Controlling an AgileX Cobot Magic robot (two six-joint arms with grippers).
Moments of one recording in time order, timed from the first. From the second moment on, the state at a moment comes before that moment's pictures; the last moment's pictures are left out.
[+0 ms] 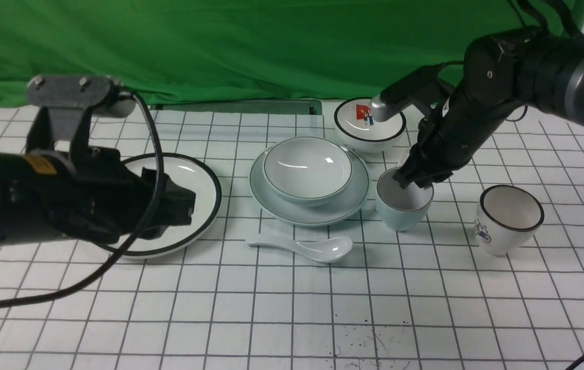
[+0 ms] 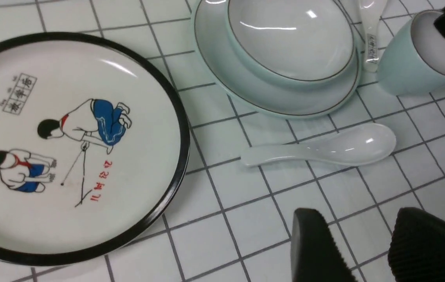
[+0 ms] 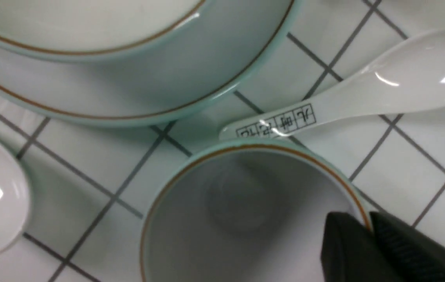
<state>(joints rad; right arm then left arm) 0.36 2.01 -1.64 0.06 0.82 -0.34 -0.28 1.18 -0.80 -0.49 0.40 0.32</state>
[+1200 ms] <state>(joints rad) 0.48 2.22 -2.02 0.16 0.82 -0.20 -0.28 1.18 -0.78 -0.59 0.35 0.32</state>
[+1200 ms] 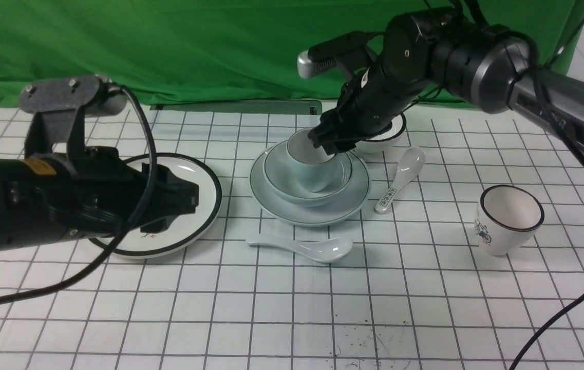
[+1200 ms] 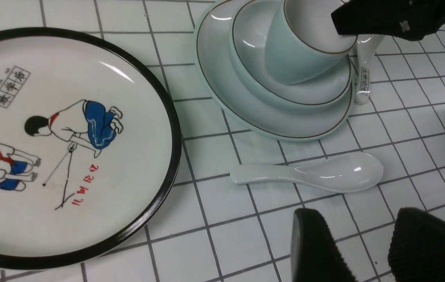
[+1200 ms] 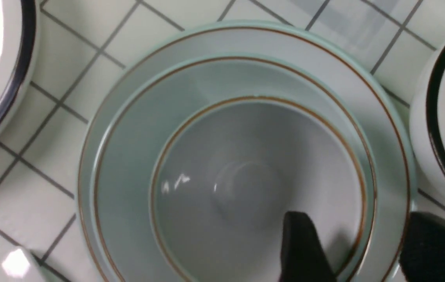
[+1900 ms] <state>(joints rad) 0.50 2.08 -1.82 0.15 1.05 -0.21 -0.28 1.25 -0.78 -0.60 0.39 0.32</state>
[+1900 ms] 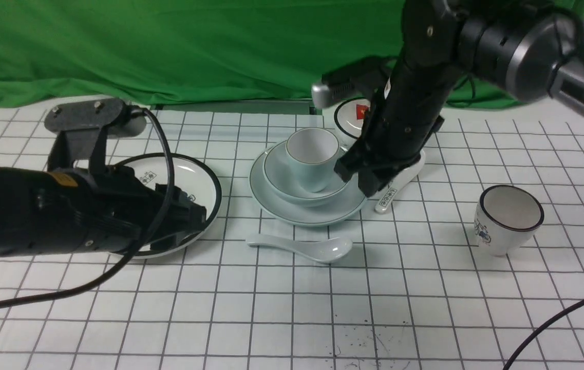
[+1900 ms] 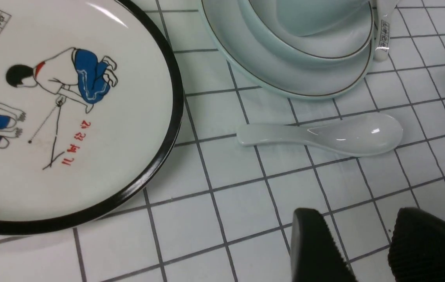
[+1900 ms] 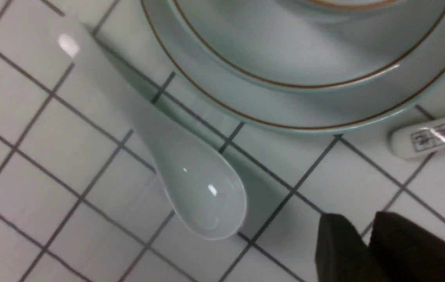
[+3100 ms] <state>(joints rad) 0.67 1.83 -1.56 0.07 0.93 -0.22 -0.28 1.54 -0.79 -0.65 0.50 0.28</state>
